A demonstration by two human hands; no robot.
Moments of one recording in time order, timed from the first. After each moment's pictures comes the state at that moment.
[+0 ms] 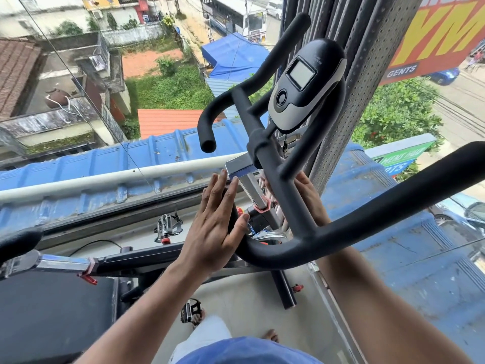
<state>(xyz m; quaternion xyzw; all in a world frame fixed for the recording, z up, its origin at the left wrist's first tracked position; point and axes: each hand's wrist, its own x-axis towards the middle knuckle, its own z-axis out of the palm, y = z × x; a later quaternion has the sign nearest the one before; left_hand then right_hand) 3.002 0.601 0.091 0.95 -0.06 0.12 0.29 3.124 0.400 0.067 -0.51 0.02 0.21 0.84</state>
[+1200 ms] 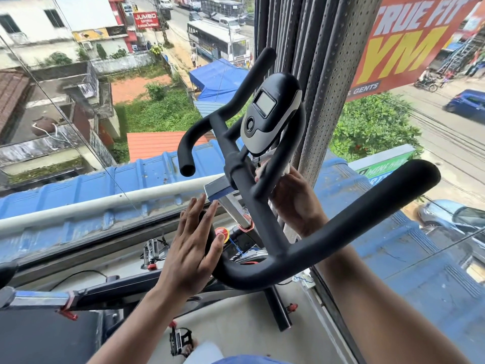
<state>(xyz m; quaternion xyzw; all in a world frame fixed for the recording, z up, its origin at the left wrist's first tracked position) 3.004 0.602 0.088 0.94 -0.07 0.14 0.29 3.154 0.382 0.103 -0.31 -0.20 0.21 0.91</state>
